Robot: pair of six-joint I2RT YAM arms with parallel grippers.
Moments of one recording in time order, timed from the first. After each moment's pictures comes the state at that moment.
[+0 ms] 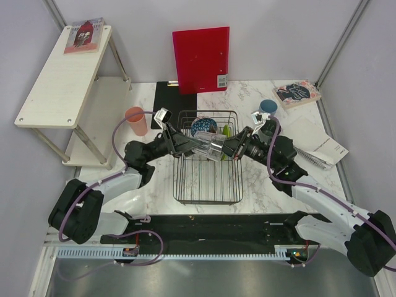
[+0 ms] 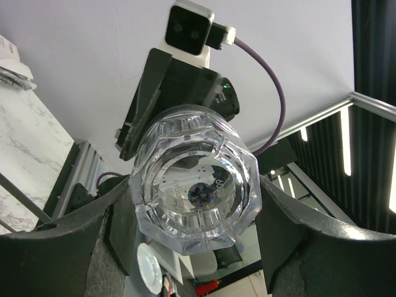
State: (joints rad) left arm -0.49 1.31 0.53 1.28 0.77 -1.59; right arm 0.60 1.01 0.61 0.55 -0.46 0.84
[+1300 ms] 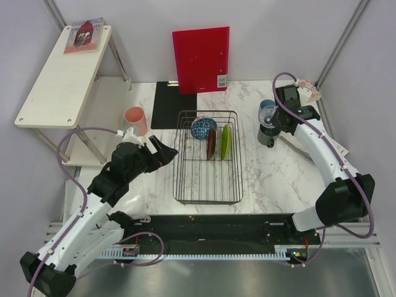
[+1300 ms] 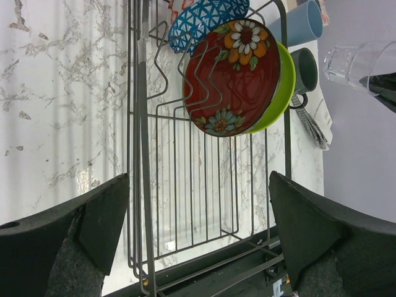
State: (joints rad) left arm -0.49 0.72 0.68 -0.39 0.00 -0.84; right arm 0.22 1.45 1.36 -0.78 0.43 0.67
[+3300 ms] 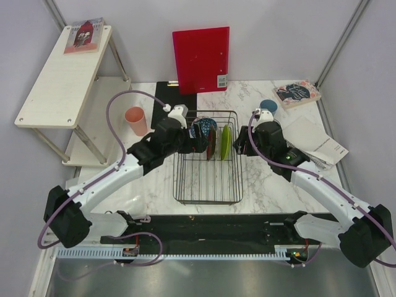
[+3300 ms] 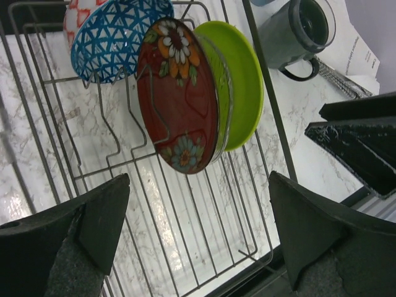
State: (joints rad) left arm -0.73 1.22 0.98 -0.26 -0.08 -0.60; right arm 0.54 1.11 0.85 -0.29 0.09 0.46
